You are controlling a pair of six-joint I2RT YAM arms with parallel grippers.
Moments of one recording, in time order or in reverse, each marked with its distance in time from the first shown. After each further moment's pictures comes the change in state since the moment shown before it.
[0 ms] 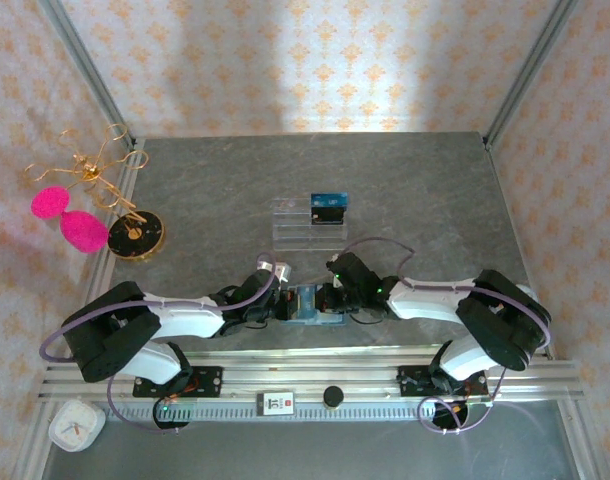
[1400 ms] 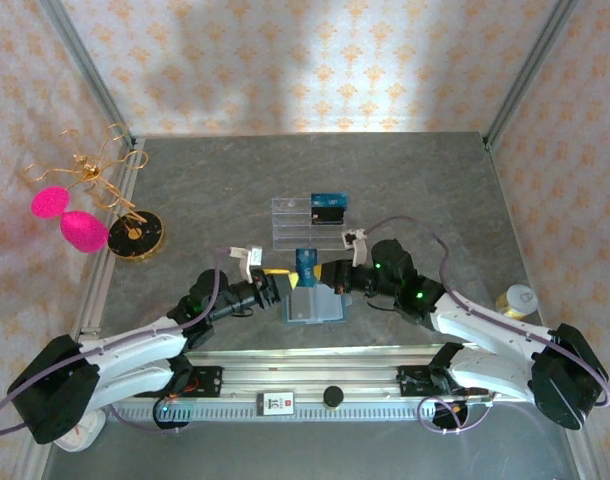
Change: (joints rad) left arm 0.153 -0.442 -0.181 0.356 0.241 -0.030; right arm -0.085 -0.426 -0.042 0.139 -0.116 -0.096
